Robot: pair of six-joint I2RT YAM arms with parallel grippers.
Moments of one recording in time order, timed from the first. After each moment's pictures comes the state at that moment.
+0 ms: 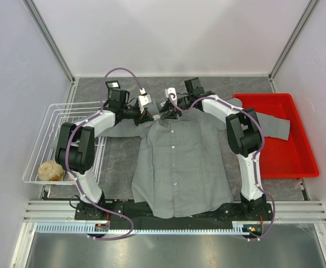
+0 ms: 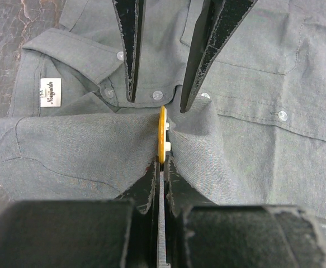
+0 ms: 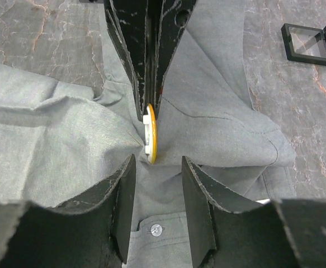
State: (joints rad) left arm -0.23 1.83 1.17 -0.09 0.89 0.68; right arm 0.42 2.21 1.70 -0.28 -1.12 -0.92
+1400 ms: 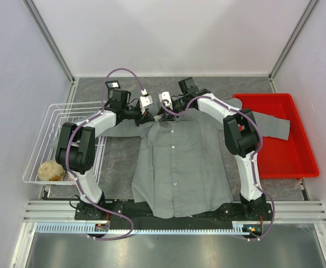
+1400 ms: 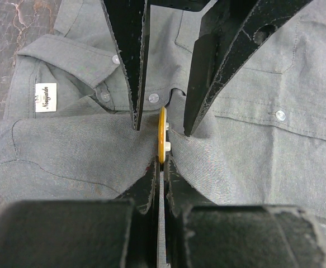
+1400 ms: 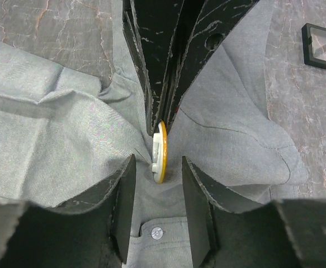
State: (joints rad) left arm -0.24 1.83 1.17 -0.10 0.89 0.71; right arm 0.47 2.22 1.80 -0.49 -1.04 -1.10
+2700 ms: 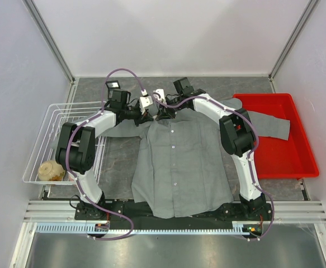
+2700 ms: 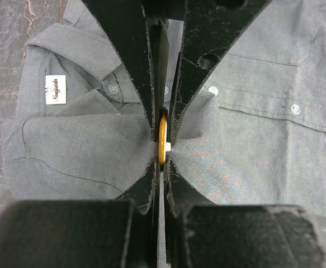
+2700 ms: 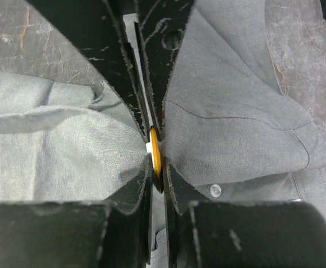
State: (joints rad) left arm -0.24 1.83 1.16 -0.10 0.85 0.72; right arm 0.50 2.27 1.86 -0.47 -0.94 -0.88
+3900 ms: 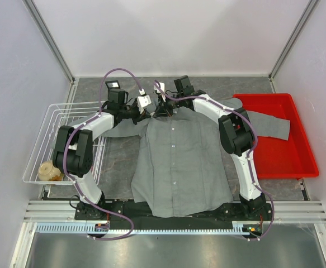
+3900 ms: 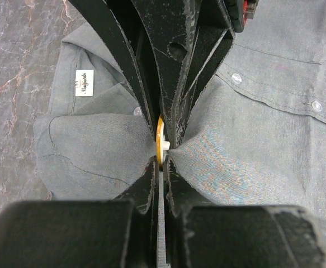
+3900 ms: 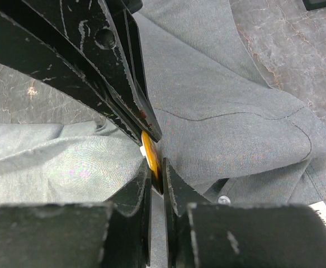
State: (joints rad) left arm -0.23 1.78 1.12 -0.03 0.79 0.73; right arm 0.49 2.29 1.85 -0.29 -0.94 -0.52
